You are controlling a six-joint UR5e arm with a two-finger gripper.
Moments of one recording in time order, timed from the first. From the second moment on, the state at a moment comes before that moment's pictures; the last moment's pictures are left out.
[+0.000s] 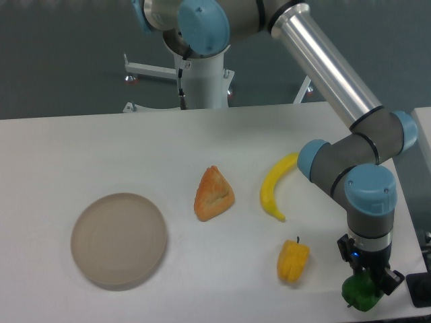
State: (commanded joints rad) arm 2.37 -2.55 -0.71 -1.05 1.63 1.47
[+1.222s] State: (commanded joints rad) arm 2.47 -2.19 -1.26 -1.06 1.56 1.61
